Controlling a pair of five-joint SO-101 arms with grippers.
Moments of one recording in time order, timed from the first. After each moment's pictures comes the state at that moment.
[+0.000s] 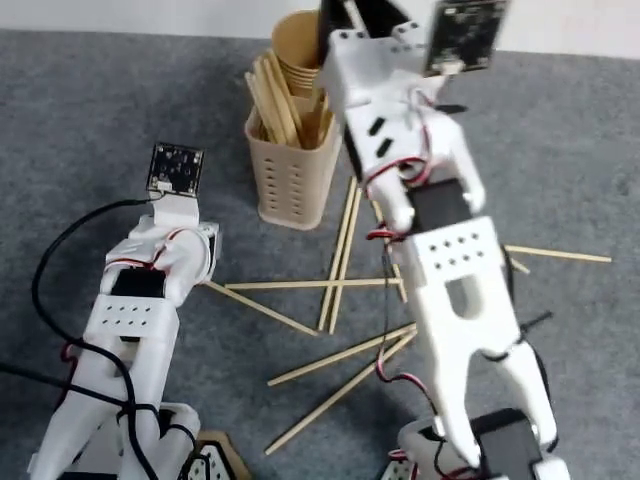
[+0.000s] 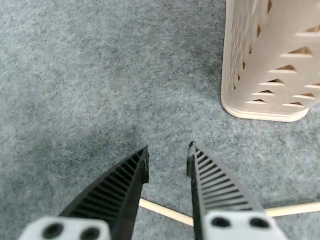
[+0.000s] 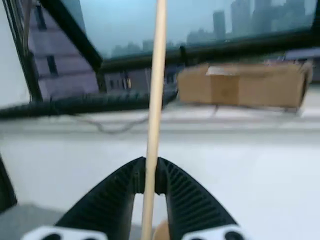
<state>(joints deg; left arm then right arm) -4.3 -37.1 59.7 32.0 -0.9 -24.4 -16.4 5.4 9.0 -7.3</state>
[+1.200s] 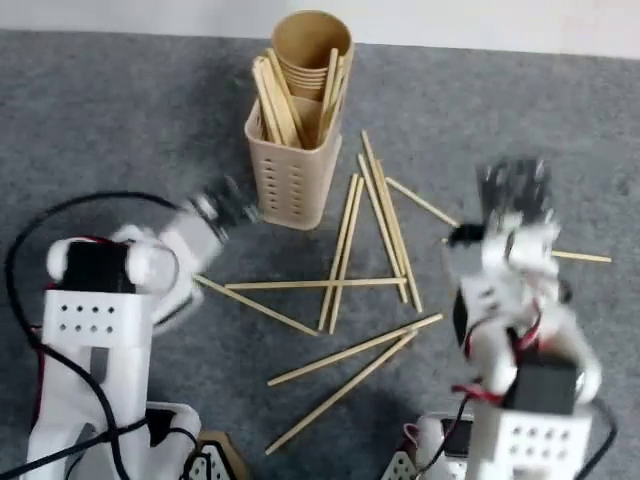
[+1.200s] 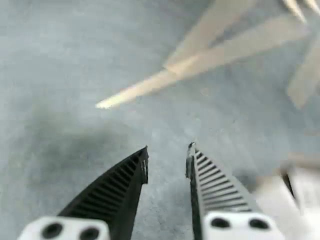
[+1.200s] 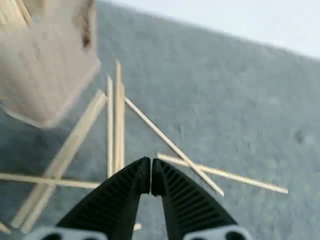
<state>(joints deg) -3.6 -40.5 29.8 95.5 -44.0 -0.1 -68.2 42.3 67.9 19.6</state>
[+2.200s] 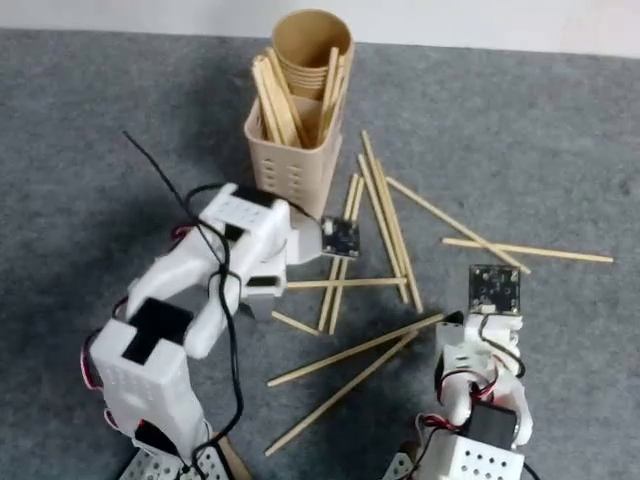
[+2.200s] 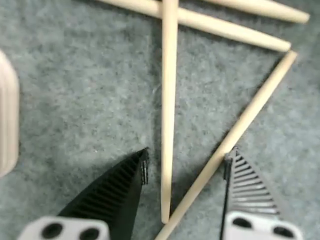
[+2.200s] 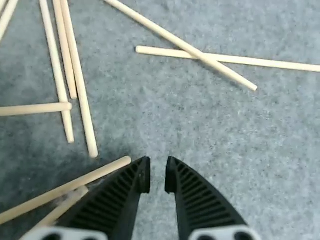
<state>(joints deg) 14.2 17.0 18.2 66.8 -61.7 10.4 -104.6 95.6 60.4 16.1</state>
